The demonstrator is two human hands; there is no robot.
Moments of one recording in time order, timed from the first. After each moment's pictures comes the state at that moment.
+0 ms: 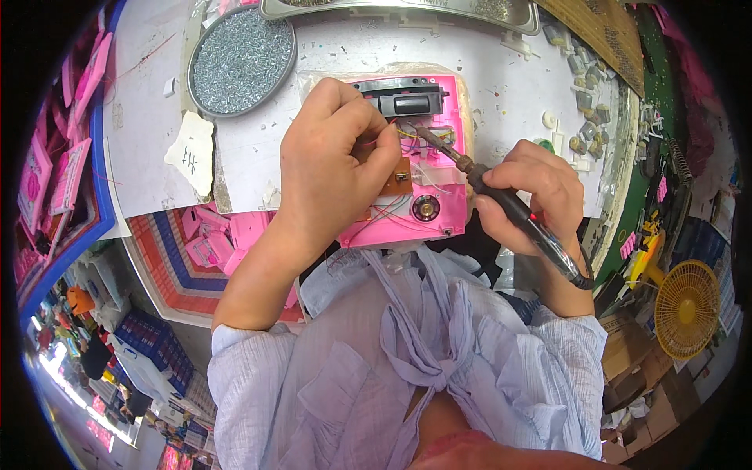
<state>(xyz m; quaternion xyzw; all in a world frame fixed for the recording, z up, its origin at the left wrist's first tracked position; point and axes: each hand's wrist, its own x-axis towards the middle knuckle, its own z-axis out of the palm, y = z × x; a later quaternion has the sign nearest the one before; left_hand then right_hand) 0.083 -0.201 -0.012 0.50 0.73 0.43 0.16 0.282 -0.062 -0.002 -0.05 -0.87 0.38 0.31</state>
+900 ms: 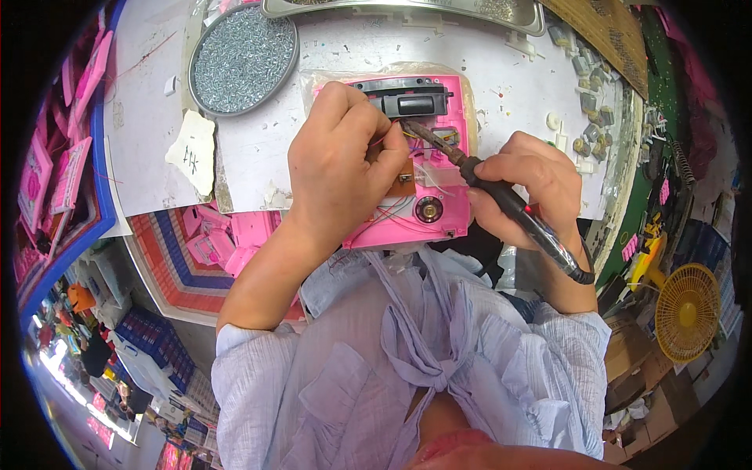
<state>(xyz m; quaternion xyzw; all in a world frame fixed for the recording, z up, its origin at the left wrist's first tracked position) 0.090 -0.200 -0.027 0.52 0.73 0.44 0.08 0.272 -0.058 -0.002 -0.04 -0.88 0.38 0.30</state>
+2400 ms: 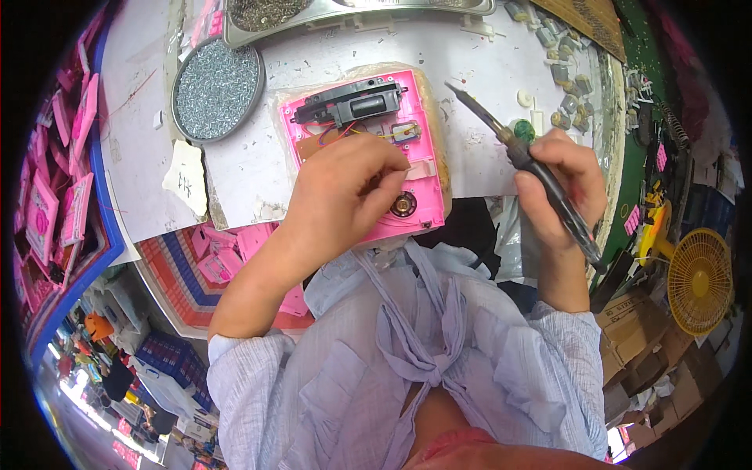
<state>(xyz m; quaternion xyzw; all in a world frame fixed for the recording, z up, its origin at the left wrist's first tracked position) 0.099 -0.208 -0.007 0.58 0.64 0.38 0.33 0.332 -0.059 -0.007 -0.20 -0.77 0.46 0.40</state>
